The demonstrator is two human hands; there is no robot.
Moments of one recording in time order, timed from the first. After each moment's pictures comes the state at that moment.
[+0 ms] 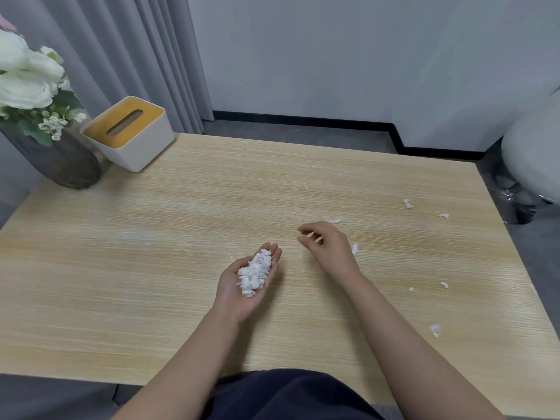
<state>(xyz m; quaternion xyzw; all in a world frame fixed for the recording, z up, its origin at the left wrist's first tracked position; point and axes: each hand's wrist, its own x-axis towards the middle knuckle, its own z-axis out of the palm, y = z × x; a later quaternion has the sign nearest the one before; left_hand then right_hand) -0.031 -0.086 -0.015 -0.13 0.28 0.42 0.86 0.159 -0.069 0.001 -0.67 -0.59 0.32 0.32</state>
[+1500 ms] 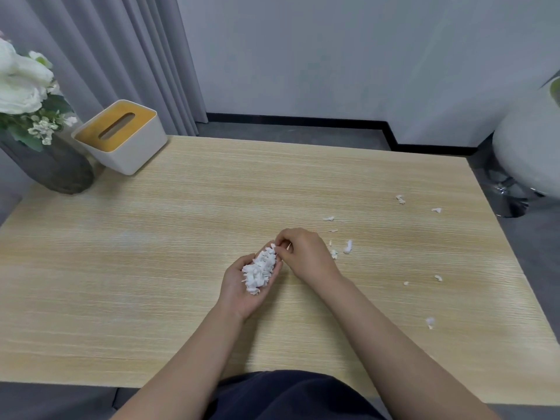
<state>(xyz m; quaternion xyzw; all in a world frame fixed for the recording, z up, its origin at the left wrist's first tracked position) -0.014 -0.084 -0.010 -0.12 0.34 0.40 0.85 0.126 -0.077 0.020 -0.67 -0.67 0.27 0.19</state>
